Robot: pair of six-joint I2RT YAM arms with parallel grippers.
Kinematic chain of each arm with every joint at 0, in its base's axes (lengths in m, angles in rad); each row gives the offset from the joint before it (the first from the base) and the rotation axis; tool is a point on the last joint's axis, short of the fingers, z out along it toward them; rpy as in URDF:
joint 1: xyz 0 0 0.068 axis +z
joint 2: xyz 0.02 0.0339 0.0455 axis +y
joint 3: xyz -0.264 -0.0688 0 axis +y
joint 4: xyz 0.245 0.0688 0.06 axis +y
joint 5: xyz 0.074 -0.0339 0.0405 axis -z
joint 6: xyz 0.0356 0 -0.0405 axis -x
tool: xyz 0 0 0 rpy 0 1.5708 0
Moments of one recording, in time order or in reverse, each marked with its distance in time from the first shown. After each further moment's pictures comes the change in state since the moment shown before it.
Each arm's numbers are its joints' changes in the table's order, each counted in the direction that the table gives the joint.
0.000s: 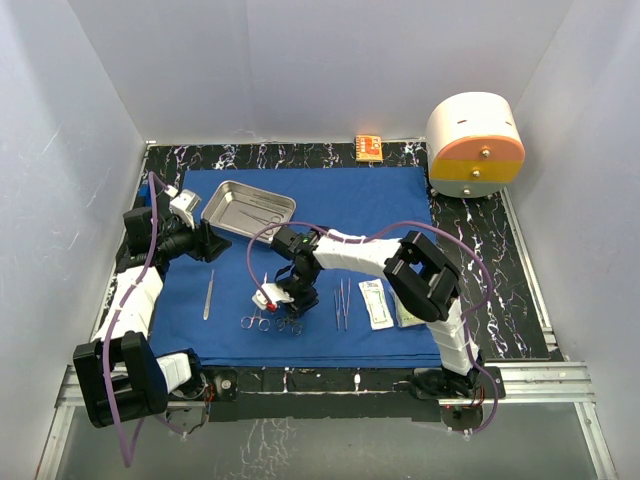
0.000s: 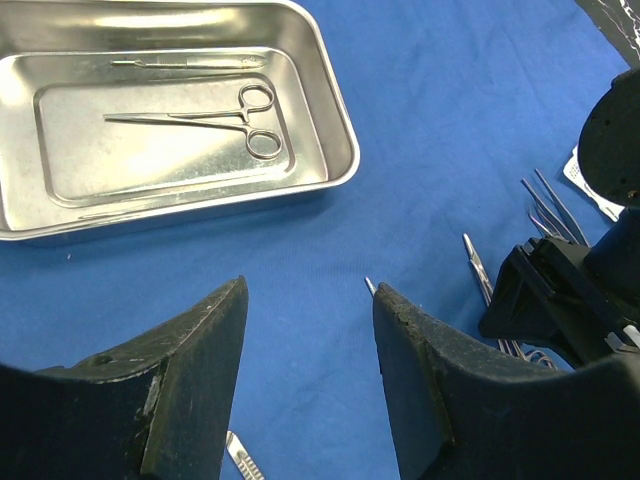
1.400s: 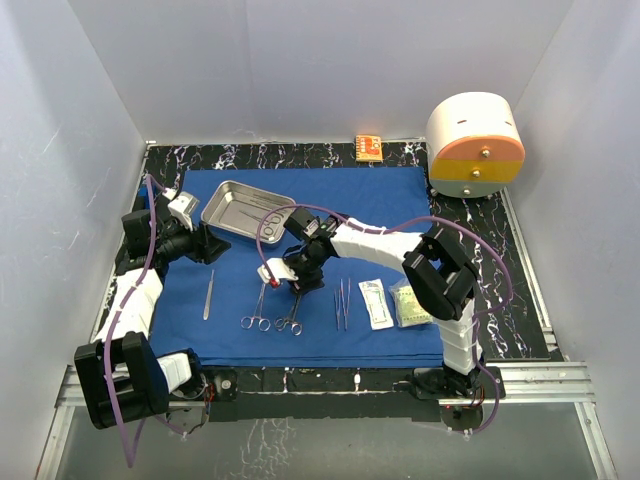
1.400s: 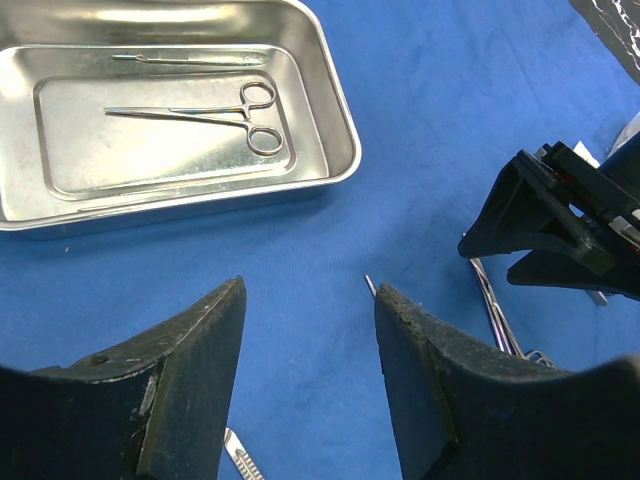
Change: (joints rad) left arm 0.019 -0.007 0.028 -0.022 0.016 0.012; right arm -0.096 -0.088 0.047 -0.136 0.088 -0.121
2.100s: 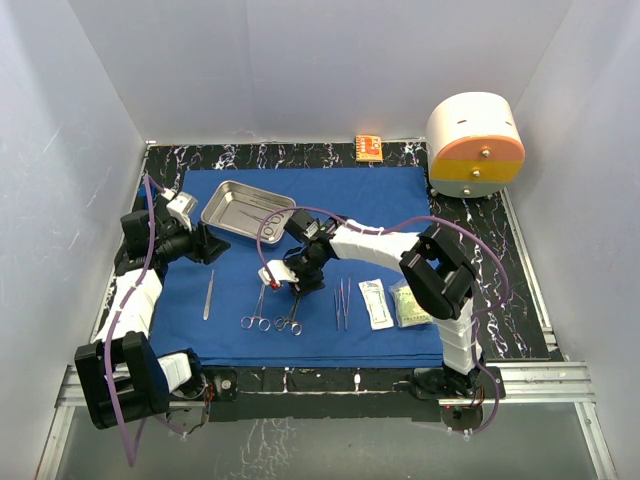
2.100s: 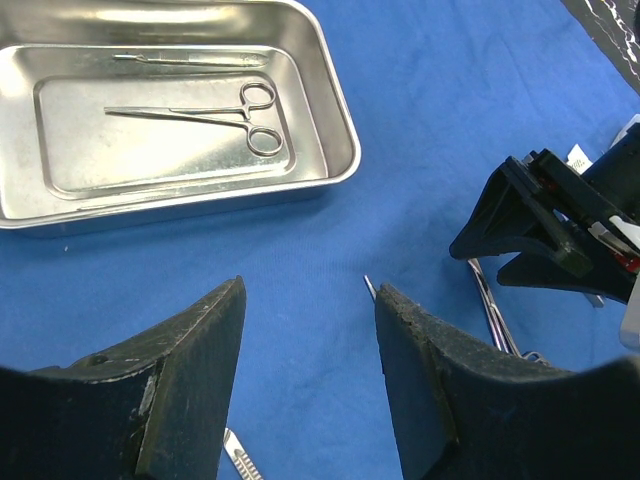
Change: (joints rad) left arm 0.009 0.000 0.002 -0.005 0.011 0.008; right arm 0.000 0.013 0.016 -0.026 0.013 0.000
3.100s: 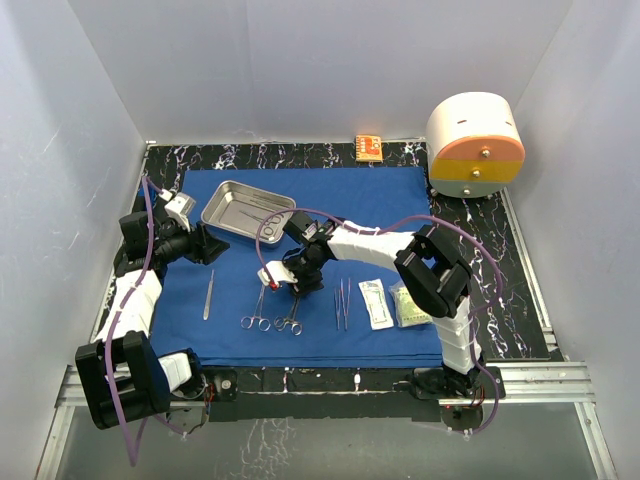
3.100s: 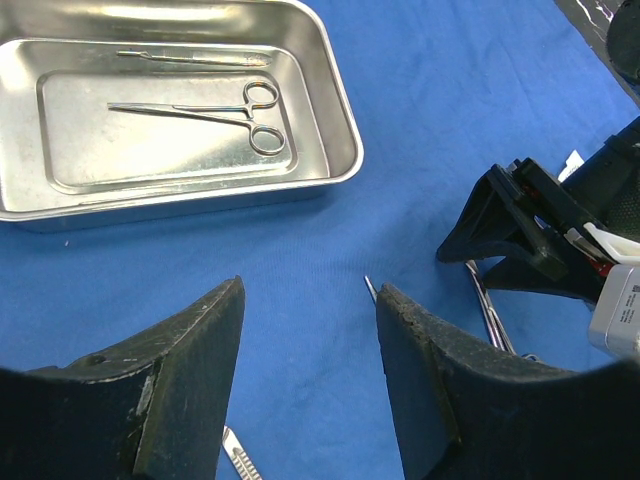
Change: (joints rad) left arm 0.014 0.000 0.013 -0.018 0.008 0.018; right arm 0.000 0.030 0.002 -0.034 0.005 -0.003
